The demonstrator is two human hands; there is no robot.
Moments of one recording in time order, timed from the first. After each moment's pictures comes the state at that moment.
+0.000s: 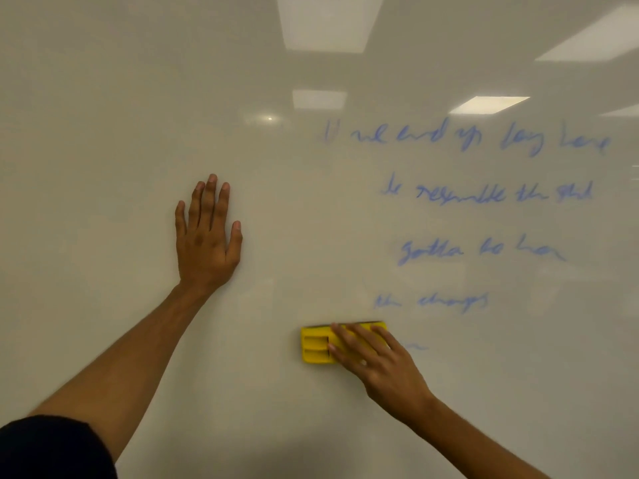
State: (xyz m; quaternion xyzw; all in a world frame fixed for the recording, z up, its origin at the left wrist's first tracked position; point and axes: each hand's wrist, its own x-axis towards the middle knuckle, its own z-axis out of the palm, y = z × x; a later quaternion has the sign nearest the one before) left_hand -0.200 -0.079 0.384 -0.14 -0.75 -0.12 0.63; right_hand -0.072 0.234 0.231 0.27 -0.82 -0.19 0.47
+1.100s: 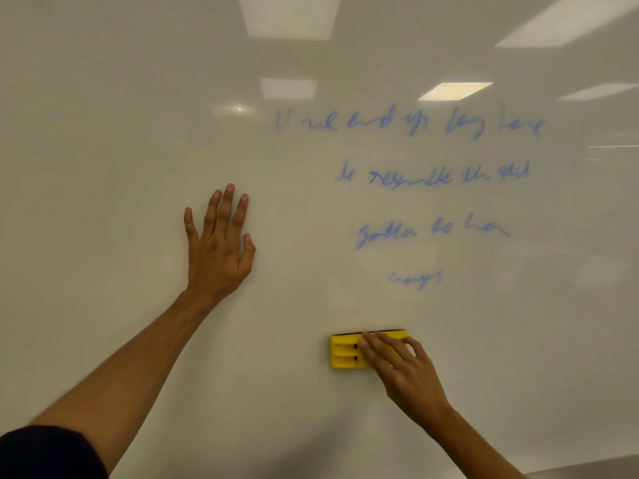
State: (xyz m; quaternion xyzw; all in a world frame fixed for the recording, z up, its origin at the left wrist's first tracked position) left_hand -0.181 -0.008 0.364 -0.20 -0.76 -0.06 0.61; right_hand -0.050 0.315 0.170 0.16 -0.85 -0.12 0.49
